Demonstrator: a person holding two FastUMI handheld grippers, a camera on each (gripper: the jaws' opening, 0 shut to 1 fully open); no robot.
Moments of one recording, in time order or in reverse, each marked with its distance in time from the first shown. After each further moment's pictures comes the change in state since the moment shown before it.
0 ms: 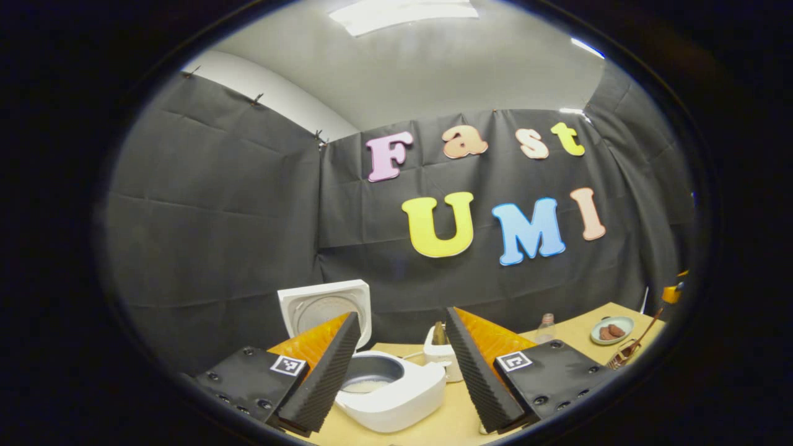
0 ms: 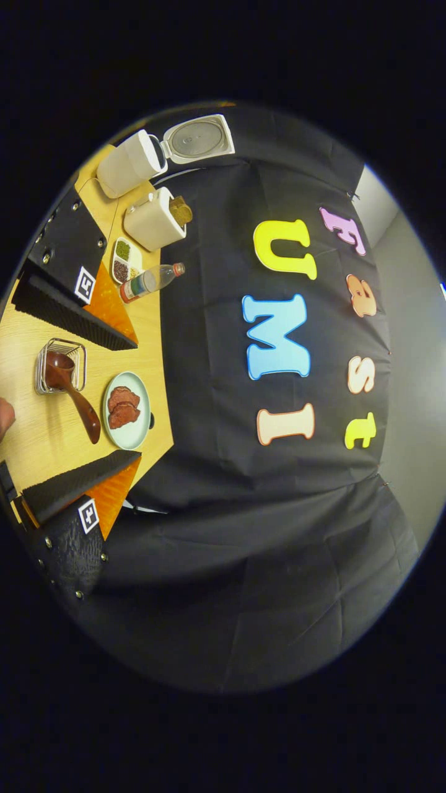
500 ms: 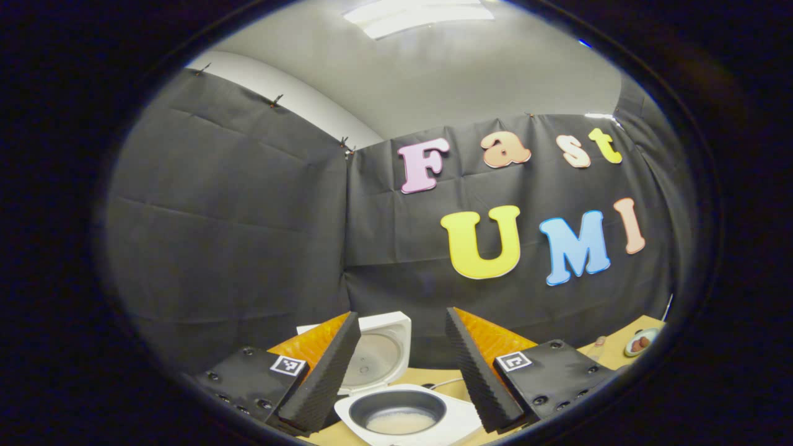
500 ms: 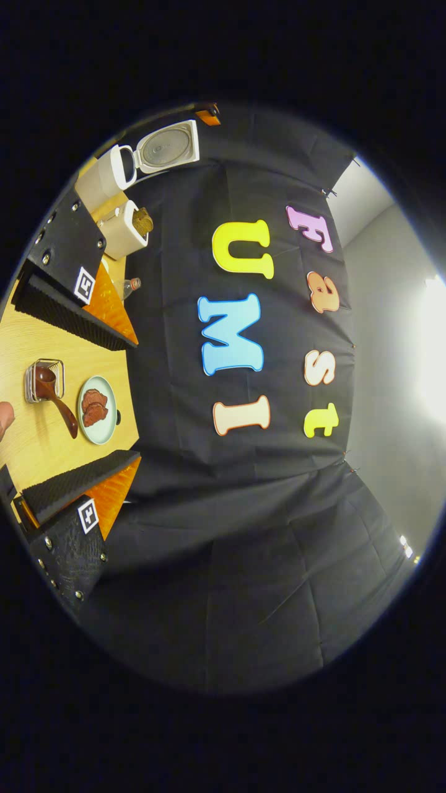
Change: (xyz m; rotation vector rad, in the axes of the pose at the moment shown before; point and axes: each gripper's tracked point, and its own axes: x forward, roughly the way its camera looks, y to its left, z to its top) left arm 0.116 0.083 0.036 0.008 -0.077 0.130; right arm -0.050 -0.004 0.062 0.029 -0.148 -0.083
